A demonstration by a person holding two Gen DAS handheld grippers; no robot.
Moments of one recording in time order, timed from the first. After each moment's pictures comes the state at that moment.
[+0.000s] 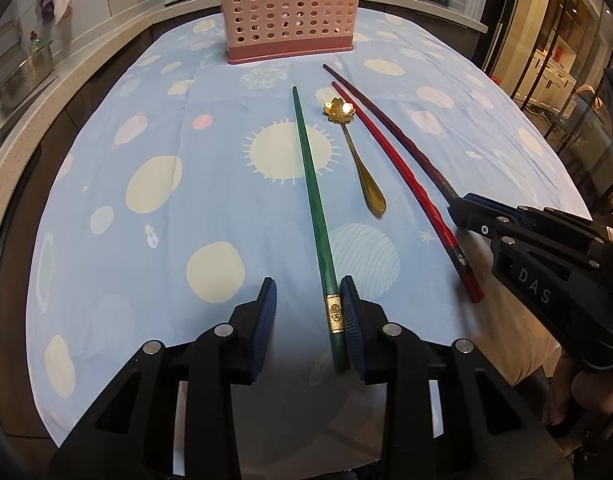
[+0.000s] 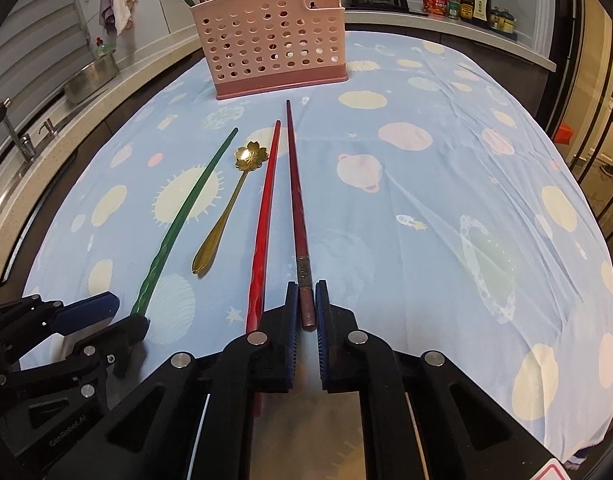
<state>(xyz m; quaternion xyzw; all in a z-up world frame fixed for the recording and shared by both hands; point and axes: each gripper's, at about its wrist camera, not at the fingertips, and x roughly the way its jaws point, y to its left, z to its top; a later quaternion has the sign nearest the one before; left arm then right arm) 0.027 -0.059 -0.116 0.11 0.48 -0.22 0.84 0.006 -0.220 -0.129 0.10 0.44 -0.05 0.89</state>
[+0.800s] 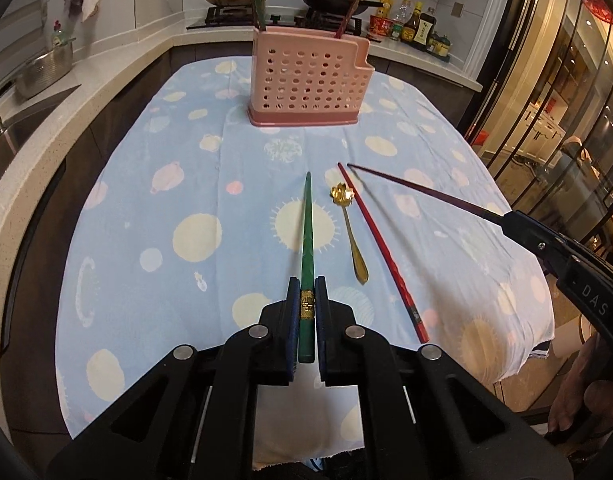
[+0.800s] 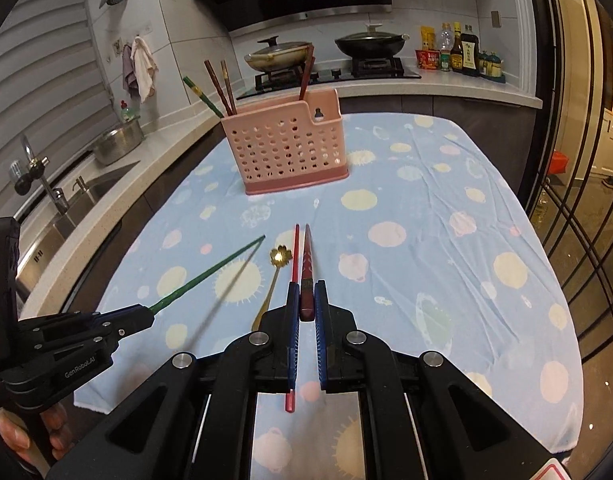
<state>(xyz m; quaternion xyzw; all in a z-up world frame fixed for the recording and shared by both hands) 0.031 -0.026 -0.036 0.03 0.44 -0.24 0.87 -0.033 -0.232 -0.022 0.12 0.34 -0.04 0.93</state>
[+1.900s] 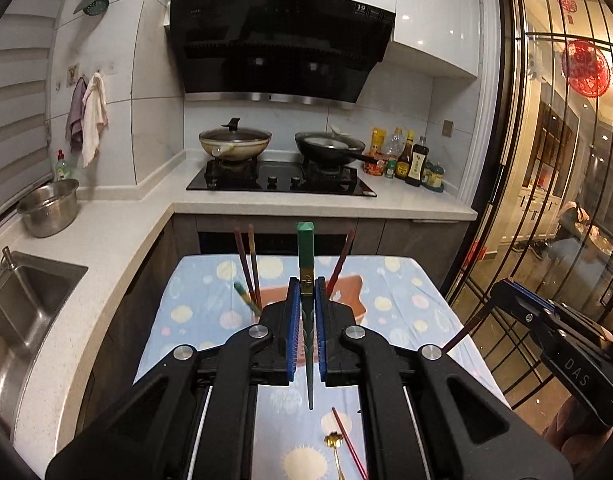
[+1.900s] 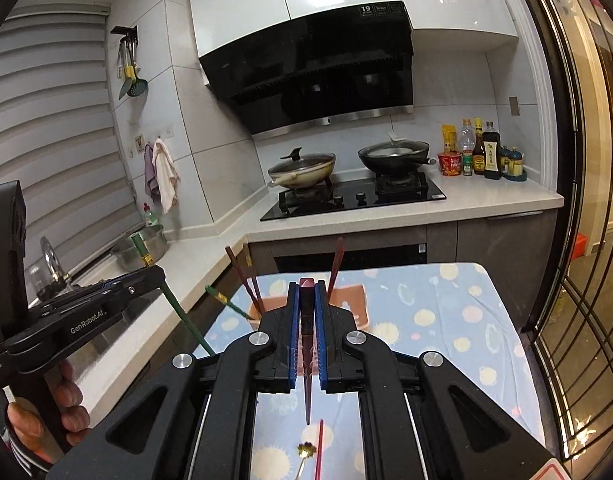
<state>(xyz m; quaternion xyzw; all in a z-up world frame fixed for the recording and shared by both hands) 0.146 -0.071 0.161 0.01 0.23 -0.24 0.94 0.066 -0.273 0.137 0.12 0.18 -0.02 0.98</state>
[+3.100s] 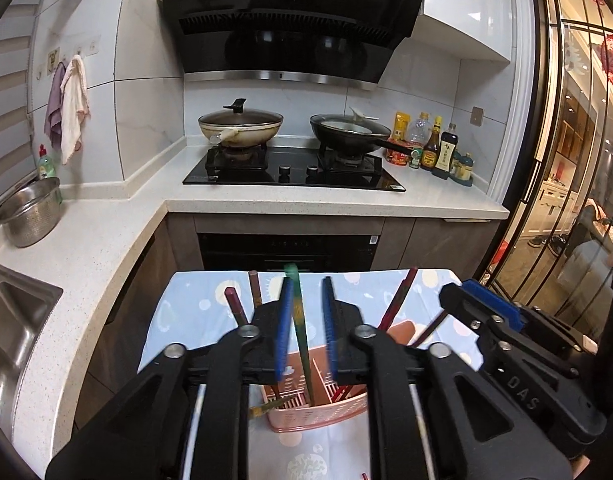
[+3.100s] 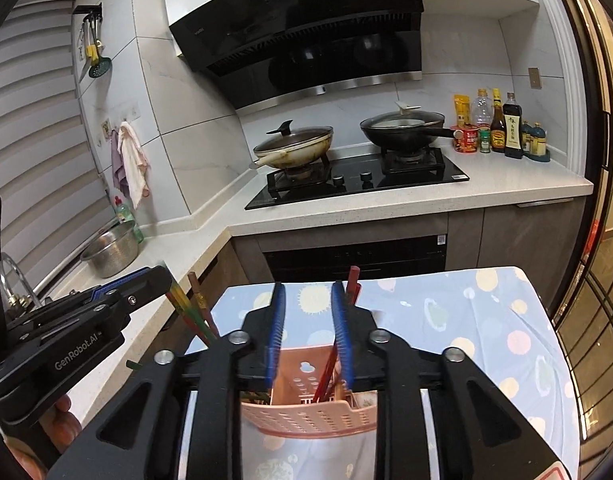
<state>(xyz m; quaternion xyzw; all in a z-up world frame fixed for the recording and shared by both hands) 0.276 -0.111 0.124 0.02 0.27 -0.22 0.94 0.235 -0.283 0.098 0.14 0.23 -0.02 0.96</state>
